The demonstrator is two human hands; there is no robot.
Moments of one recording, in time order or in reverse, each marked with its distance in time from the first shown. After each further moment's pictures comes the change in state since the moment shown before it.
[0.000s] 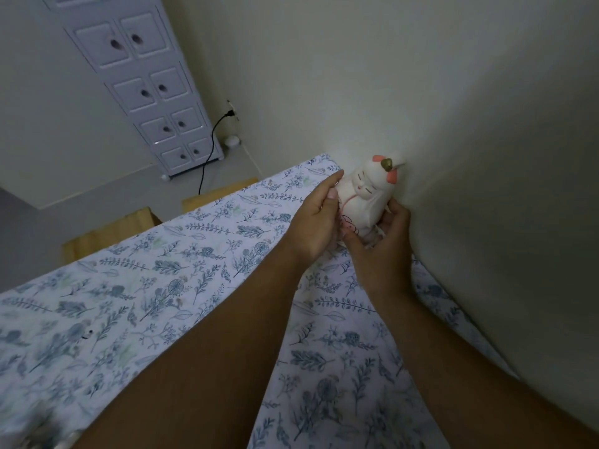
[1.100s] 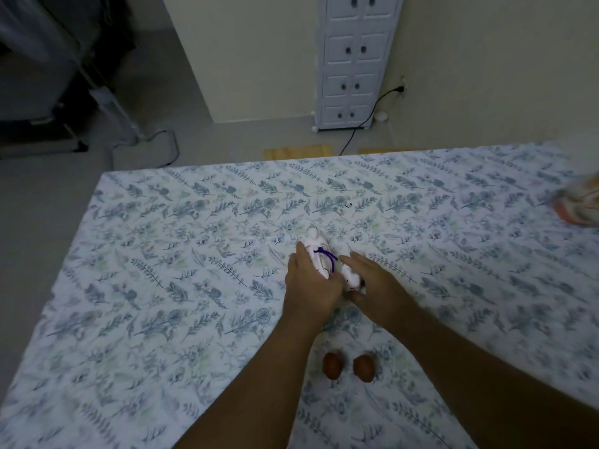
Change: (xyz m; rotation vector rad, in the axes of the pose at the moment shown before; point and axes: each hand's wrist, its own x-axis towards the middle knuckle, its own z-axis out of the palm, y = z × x) left_hand -0.406 -0.111 -0.276 0.247 0.606 -0.518; right_hand -0.355 -0.055 0.207 -0.525 -1.076 -0.251
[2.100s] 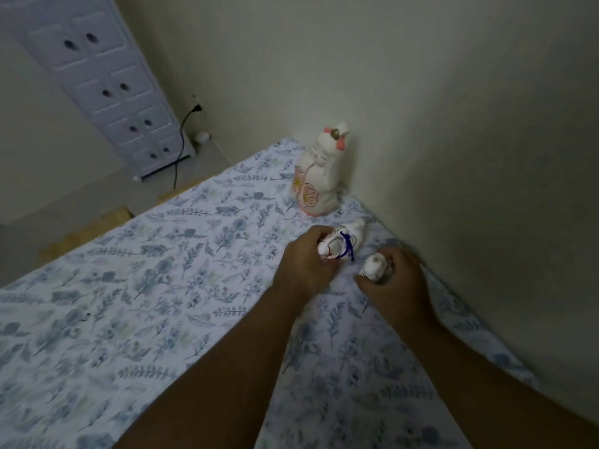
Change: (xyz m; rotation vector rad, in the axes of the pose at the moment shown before) left_hand -0.009 0.246 0.368 0.215 -0.491 0.767; right_hand -0.153 0.282 -0.265 0.118 0.924 0.569
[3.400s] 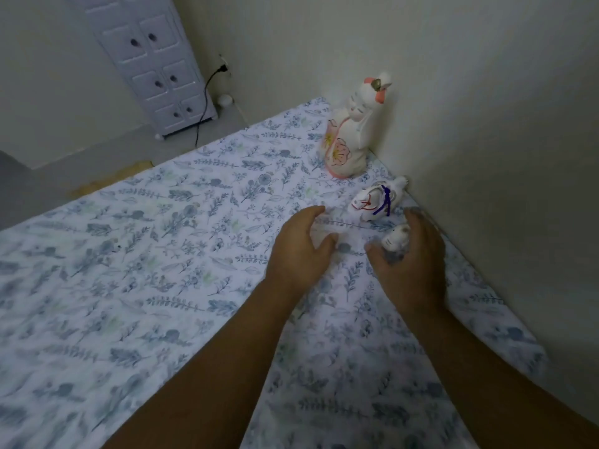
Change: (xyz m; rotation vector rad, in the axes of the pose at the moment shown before) left_hand -0.080 -0.007 -0.032 -0.013 0.132 -0.122; right_hand -0.046 -0.025 -0.001 -0.130 0.016 -0.088
